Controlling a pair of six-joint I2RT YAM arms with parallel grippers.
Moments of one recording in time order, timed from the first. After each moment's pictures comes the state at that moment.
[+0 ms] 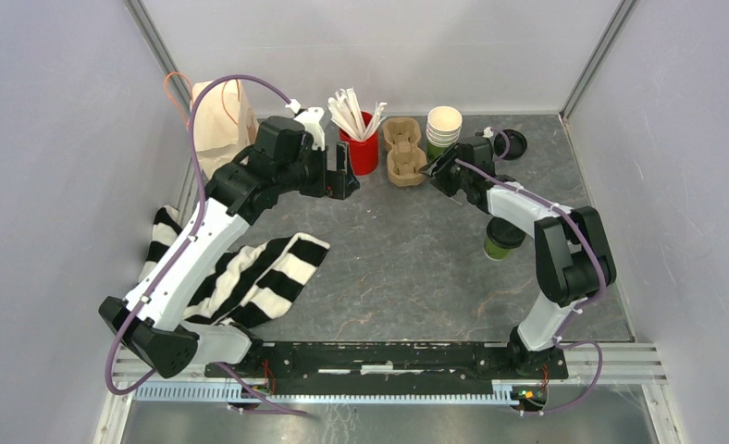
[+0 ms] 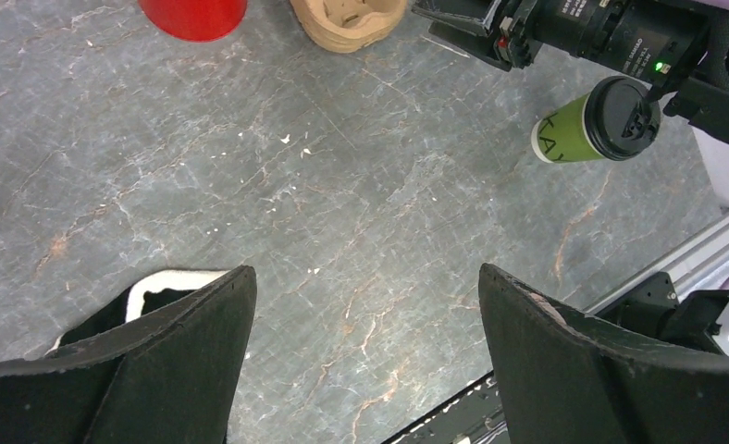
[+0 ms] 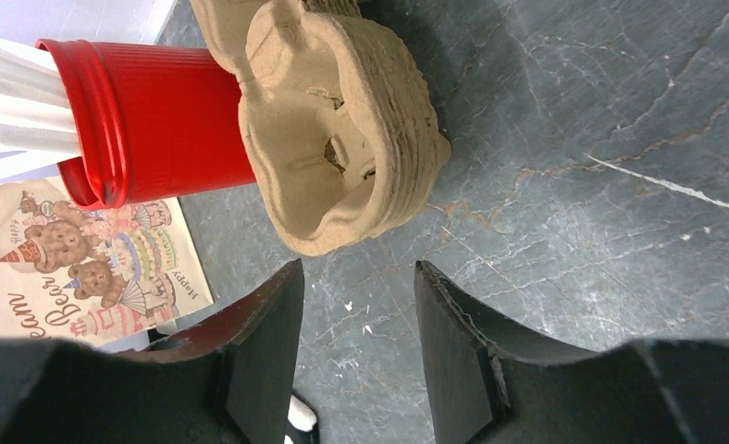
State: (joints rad) left arm -0.57 1.31 1.51 -0.79 0.08 -0.33; right arm 0.29 1.73 1.08 0.04 -0.07 1.00
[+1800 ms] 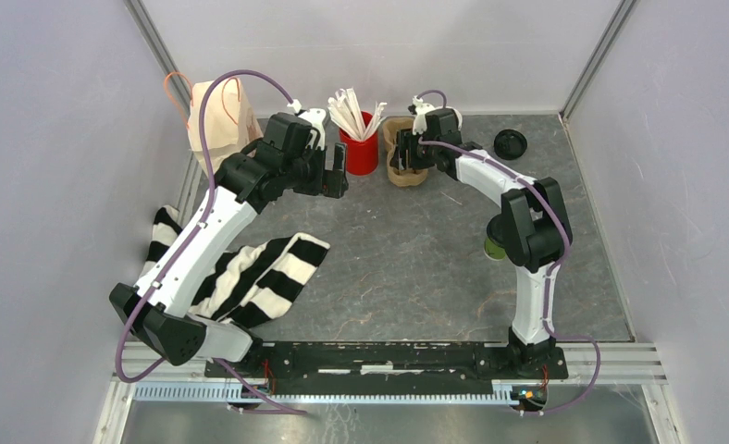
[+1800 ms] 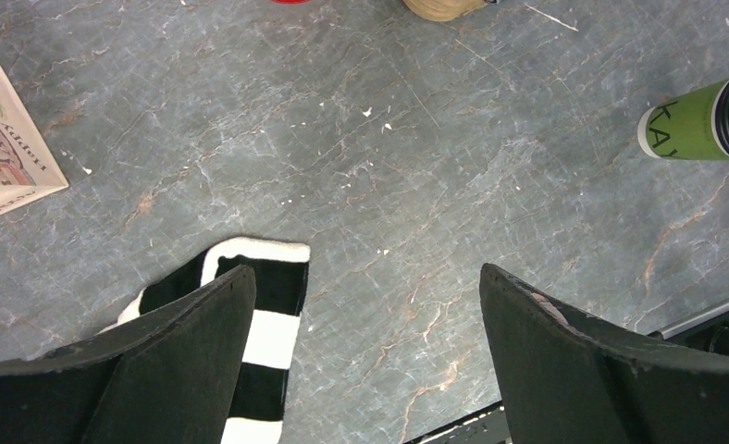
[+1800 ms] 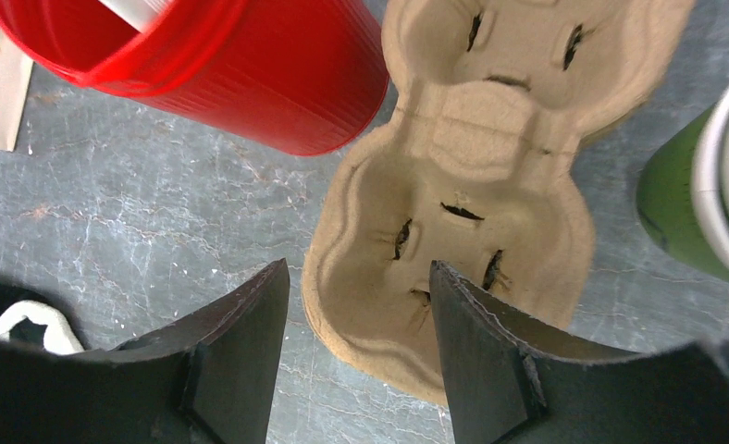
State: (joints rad) left arm -0.54 1.38 1.56 -0.90 -0.05 -0.27; right arm 0.37 2.06 1.57 -0.14 -0.25 0.21
